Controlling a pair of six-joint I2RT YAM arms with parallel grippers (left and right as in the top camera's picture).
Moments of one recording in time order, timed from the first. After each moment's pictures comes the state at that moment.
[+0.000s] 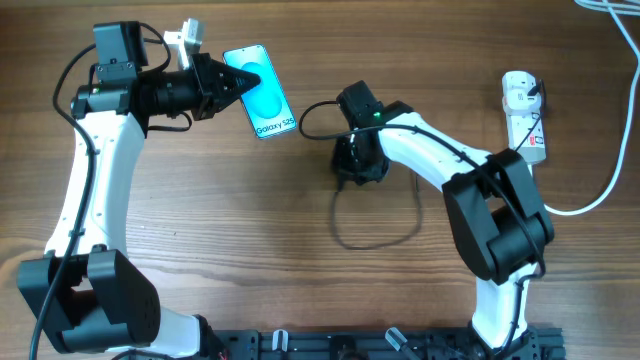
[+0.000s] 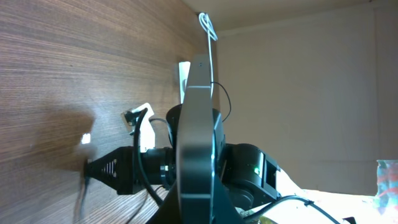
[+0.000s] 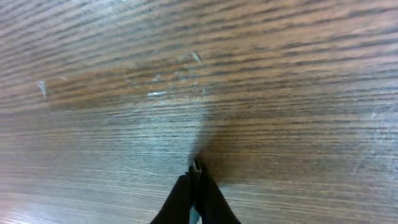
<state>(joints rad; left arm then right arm) 0.10 1.66 1.41 -0.67 1.13 -0.47 0.51 2.07 1.39 -0.73 -0.26 0.76</state>
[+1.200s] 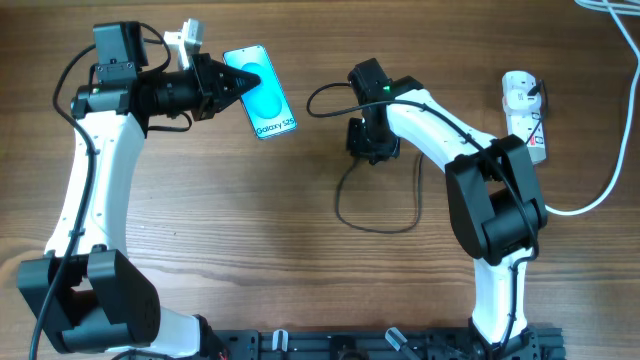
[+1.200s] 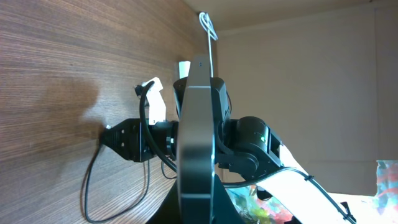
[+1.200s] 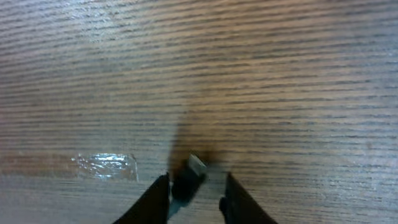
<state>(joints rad) 0.10 1.66 1.41 -0.68 1.13 -0.47 0.44 2.16 1.56 -0.86 -0.12 0.54</state>
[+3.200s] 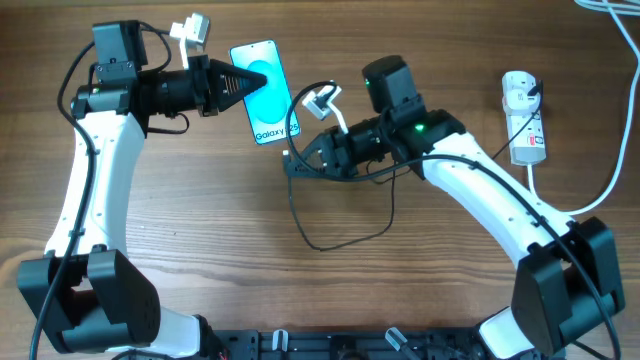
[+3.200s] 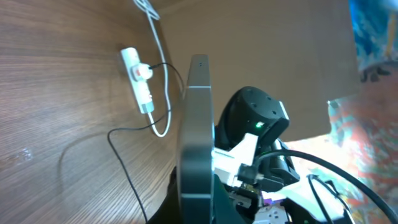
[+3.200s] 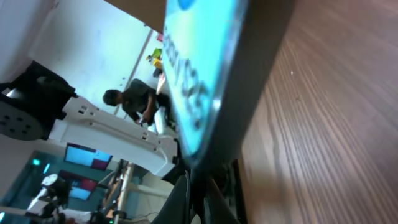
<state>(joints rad) 0.10 1.66 1.41 -0.65 1.39 -0.33 0.50 1.71 1.25 -0.35 -1.30 0.25</state>
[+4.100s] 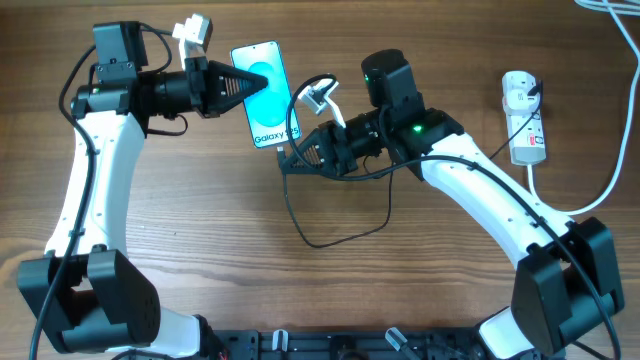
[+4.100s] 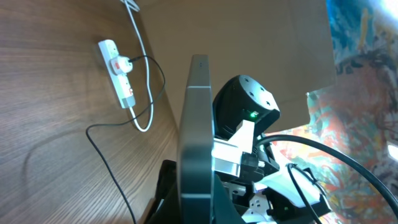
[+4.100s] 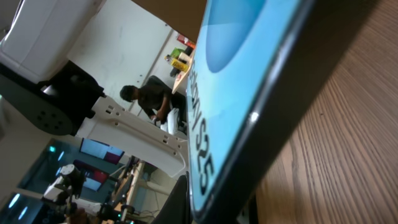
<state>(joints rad) 0.10 1.66 1.41 -0.67 1.46 -0.32 0.51 1.71 1.25 -0.20 -1.38 0.35</state>
